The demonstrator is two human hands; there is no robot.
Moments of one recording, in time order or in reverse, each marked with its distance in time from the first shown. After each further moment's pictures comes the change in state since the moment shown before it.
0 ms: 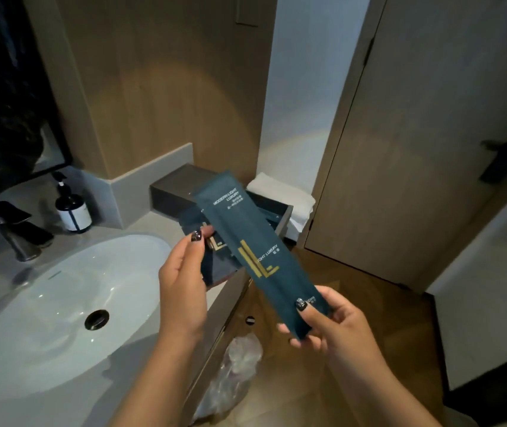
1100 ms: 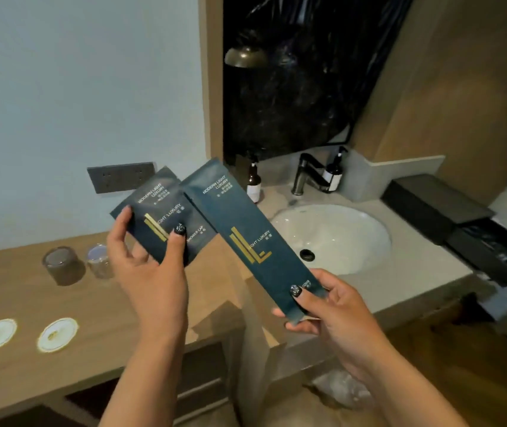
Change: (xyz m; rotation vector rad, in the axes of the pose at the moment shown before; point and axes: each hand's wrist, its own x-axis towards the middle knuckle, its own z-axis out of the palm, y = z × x) left_hand -0.215 0.103 -0.330 0.032 1.017 0.519; right_hand -0.156 0.094 0.240 -0.300 -0.906 0.113
